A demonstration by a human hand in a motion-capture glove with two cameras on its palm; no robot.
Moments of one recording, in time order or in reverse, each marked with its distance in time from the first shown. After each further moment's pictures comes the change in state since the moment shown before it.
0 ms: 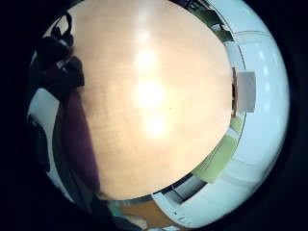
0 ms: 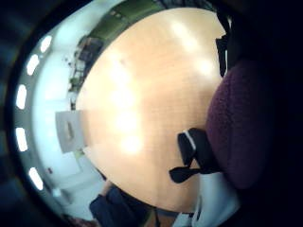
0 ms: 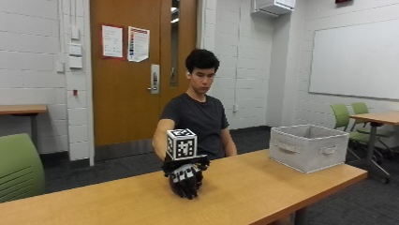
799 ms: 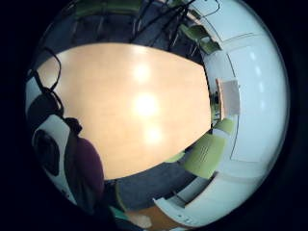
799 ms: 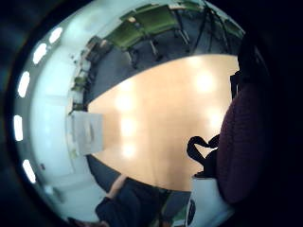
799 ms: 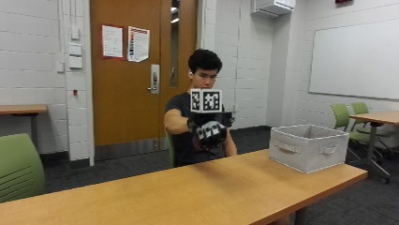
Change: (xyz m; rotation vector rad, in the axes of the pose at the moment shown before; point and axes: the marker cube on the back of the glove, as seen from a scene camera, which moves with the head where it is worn) arm -0.097 -0.003 -0.163 0.139 0.009 -0.056
